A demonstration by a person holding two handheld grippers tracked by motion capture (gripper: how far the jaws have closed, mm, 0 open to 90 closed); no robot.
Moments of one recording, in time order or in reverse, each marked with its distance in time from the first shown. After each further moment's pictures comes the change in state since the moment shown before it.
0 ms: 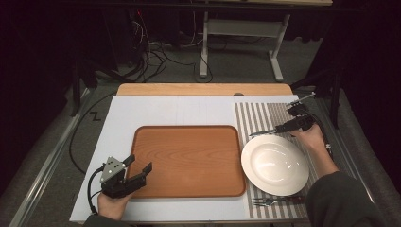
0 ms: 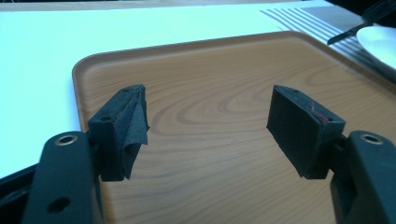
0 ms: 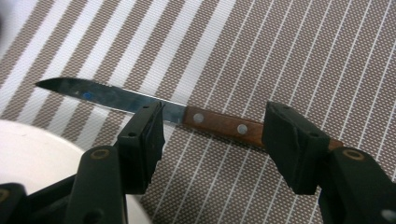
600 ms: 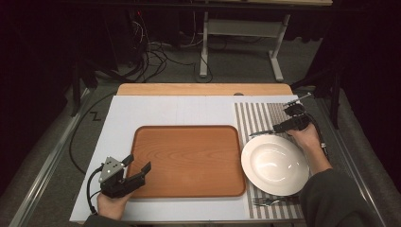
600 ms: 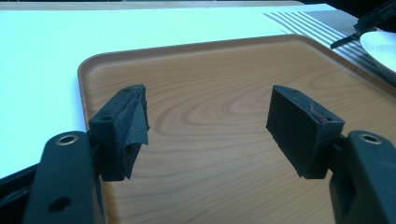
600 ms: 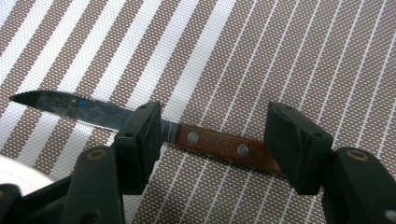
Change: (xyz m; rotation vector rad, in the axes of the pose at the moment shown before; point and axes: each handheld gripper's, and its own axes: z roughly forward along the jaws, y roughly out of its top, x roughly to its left) left arm 0.001 0.000 -0.001 -0.003 0.014 -0.005; right arm -0.002 0.004 0.017 -0.001 -0.001 0.004
